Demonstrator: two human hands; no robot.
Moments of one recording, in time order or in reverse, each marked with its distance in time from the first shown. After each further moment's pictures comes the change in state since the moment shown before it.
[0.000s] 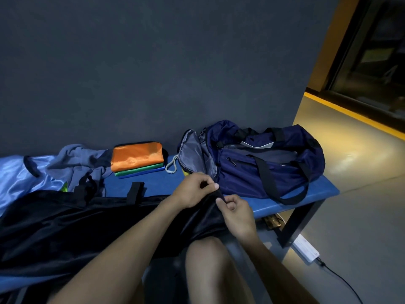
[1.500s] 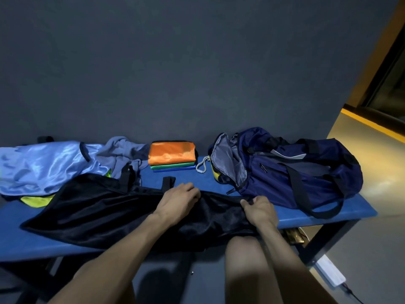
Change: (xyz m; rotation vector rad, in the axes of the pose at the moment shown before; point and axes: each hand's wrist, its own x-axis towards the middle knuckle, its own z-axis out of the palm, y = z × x) left_hand -0.093 -0.076 -0.052 0.811 0.197 0.091; right_hand 0.015 -0.042 0.014 -0.473 -0.027 0.237
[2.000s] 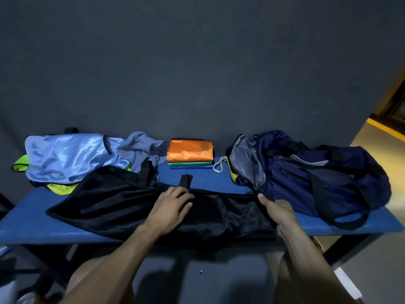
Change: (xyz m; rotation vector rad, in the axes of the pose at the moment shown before) left_hand -0.066 -0.042 -0.006 -0.106 0.024 -0.167; right_hand 0.009 -0.006 0.002 0.595 -0.112 0.082
